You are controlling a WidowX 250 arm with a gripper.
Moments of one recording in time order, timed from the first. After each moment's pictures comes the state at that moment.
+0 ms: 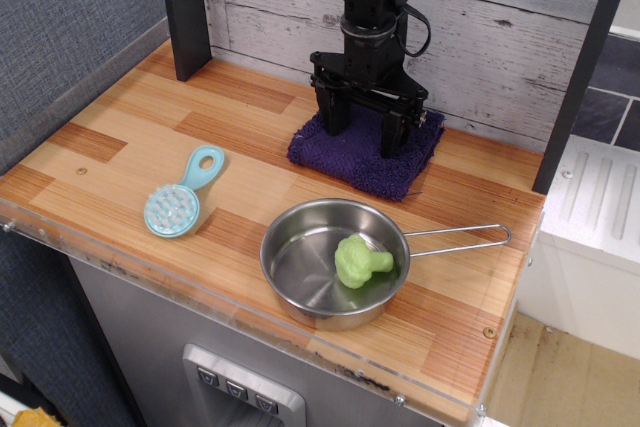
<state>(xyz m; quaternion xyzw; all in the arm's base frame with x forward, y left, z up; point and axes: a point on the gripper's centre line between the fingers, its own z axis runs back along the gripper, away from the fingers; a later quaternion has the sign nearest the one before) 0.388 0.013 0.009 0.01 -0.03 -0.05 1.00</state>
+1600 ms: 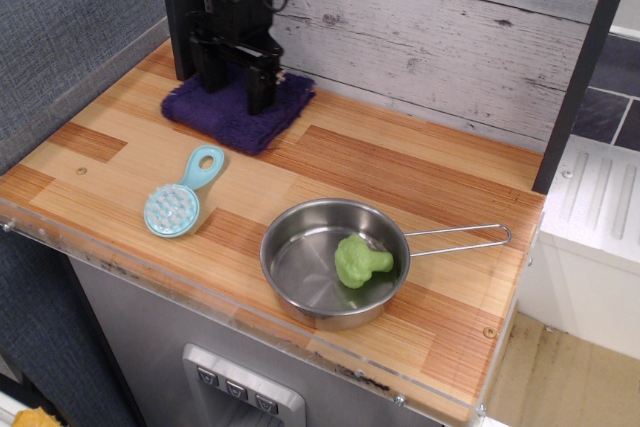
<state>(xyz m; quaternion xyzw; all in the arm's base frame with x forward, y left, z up) 0.386 0.144 0.020 0.04 0.00 -0.06 1.00</state>
